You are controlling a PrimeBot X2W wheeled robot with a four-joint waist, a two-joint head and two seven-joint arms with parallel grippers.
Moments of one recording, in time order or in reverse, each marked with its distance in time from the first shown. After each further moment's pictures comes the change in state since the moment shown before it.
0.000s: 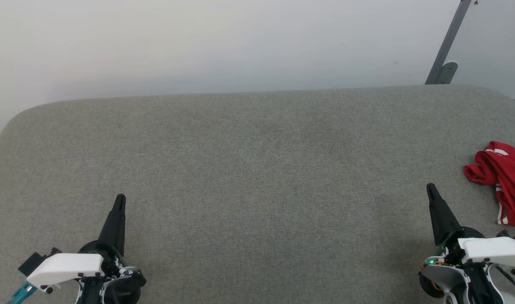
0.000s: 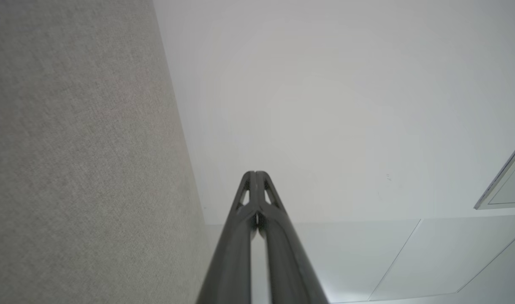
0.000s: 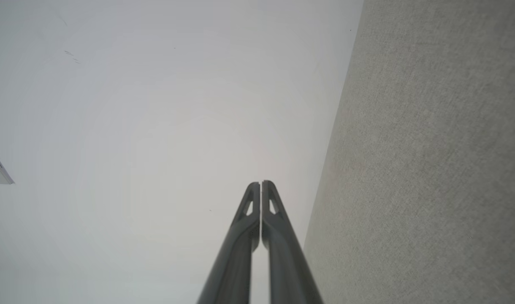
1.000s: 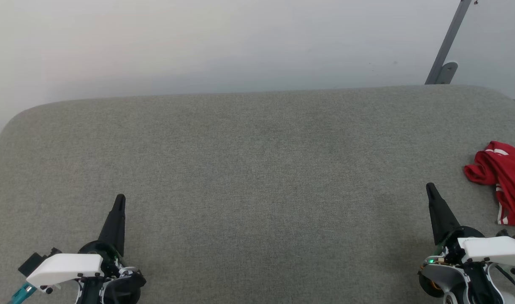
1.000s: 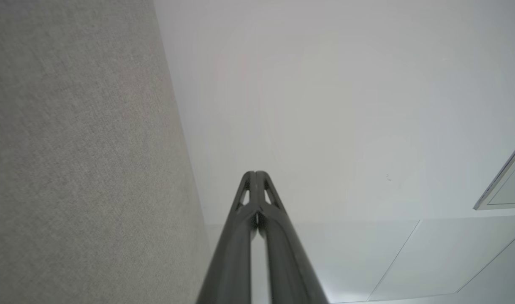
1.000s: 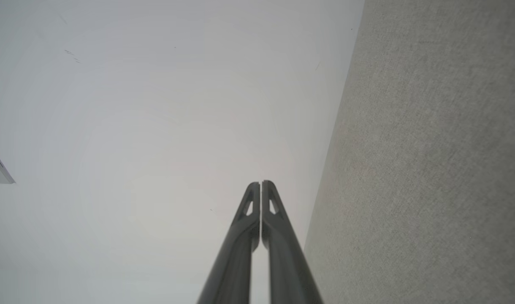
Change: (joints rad) left arm 0.000 -0.007 0.010 0.000 0.005 0.000 0.009; right arm -0.002 0.002 -0.002 0.000 0.000 0.000 0.004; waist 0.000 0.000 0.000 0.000
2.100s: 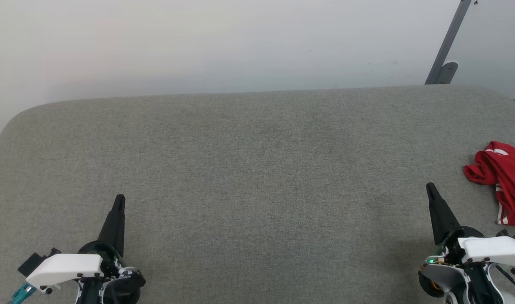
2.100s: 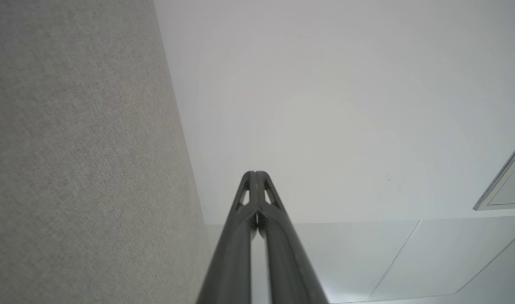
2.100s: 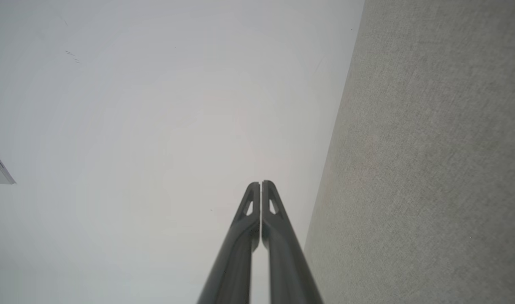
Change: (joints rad) left arm 0.000 -0.004 0.008 0.000 0.005 0.000 0.006; right arm 0.000 0.001 -0.001 0.000 0.000 0.000 0.000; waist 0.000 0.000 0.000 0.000
